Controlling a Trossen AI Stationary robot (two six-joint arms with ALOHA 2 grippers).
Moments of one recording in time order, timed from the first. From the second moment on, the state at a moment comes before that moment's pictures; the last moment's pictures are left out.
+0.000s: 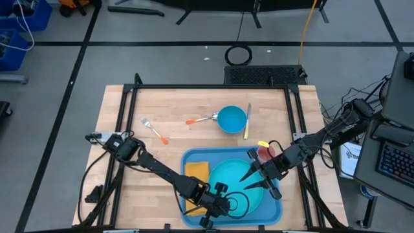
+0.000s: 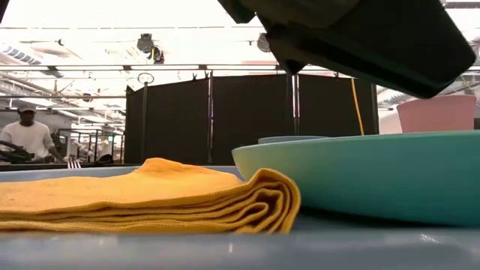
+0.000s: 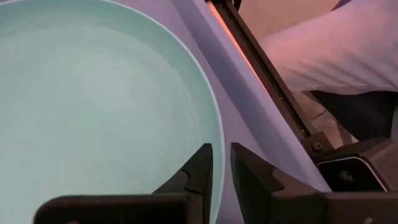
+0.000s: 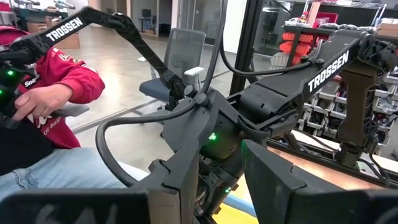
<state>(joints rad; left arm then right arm) -0.50 2.26 1.78 -0.36 0.01 -0.07 0.56 1.14 0.74 0.35 0.06 -0.09</state>
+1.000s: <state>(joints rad) -0.54 1.95 1.69 -0.39 -0.07 0.07 0.56 1.15 0.74 0.21 0.29 -0.06</state>
